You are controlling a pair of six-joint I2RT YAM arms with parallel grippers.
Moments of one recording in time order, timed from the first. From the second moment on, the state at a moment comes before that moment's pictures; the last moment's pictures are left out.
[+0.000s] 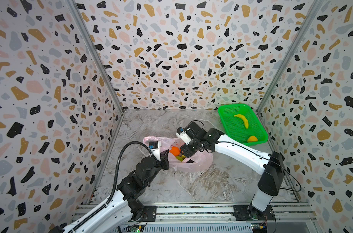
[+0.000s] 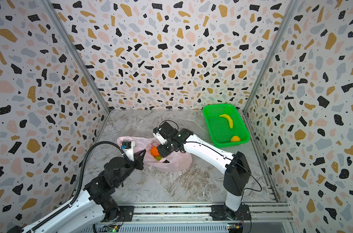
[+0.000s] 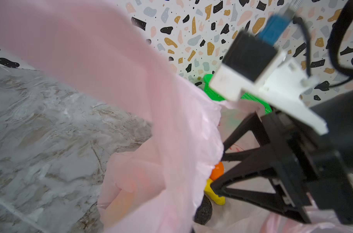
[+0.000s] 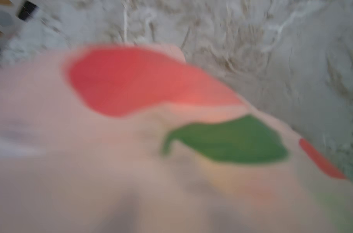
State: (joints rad) left arm -0.74 0.63 0.47 -0.11 -0.27 -0.42; right arm 0.94 1.74 1.58 -0.89 -0.07 0.14
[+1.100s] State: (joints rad) left arm -0.83 0.59 0.44 -0.14 -0.20 -0.49; right arm 1.08 1.48 1.35 -0.85 -0.09 0.34
